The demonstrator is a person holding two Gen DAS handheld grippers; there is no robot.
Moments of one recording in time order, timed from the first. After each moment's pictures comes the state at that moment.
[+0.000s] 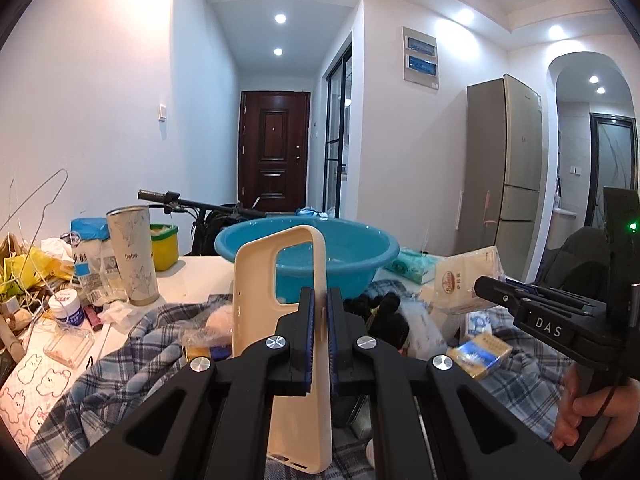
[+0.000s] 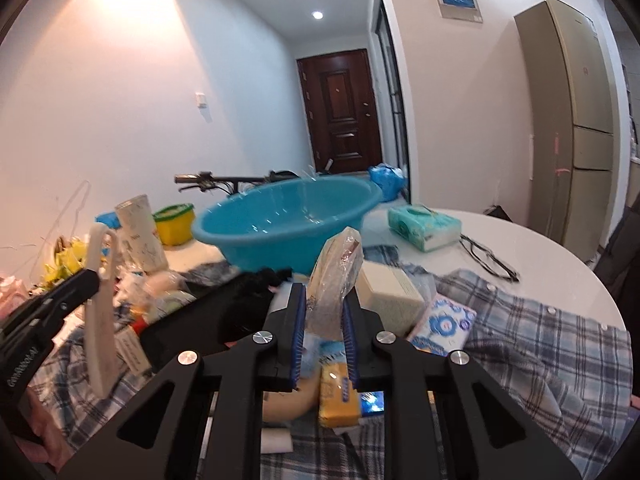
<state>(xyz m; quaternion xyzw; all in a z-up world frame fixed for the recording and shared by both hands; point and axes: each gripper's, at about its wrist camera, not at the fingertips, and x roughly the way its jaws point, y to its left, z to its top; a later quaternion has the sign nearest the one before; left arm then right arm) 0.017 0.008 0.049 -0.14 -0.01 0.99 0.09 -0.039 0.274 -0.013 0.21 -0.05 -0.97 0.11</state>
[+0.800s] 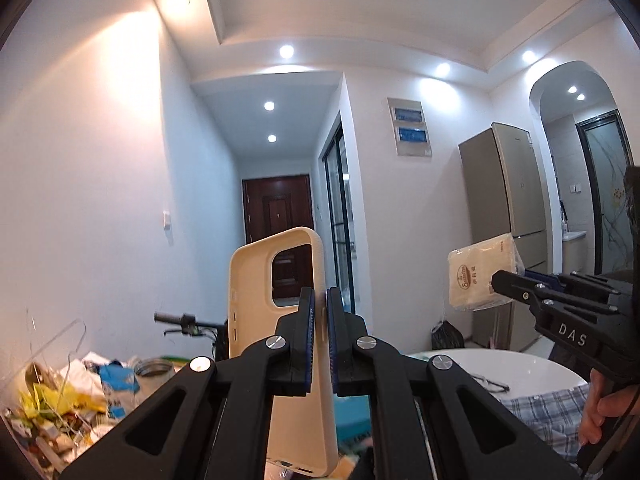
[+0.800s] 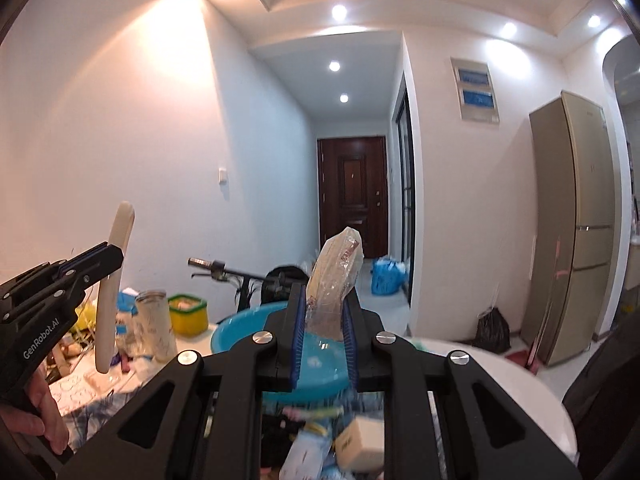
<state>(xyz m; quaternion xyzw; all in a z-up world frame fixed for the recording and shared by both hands) 0.008 0.014 0.187 0.01 0.05 1.00 0.07 -0.033 0.258 0.130 0.04 0.00 -0.99 0.10</state>
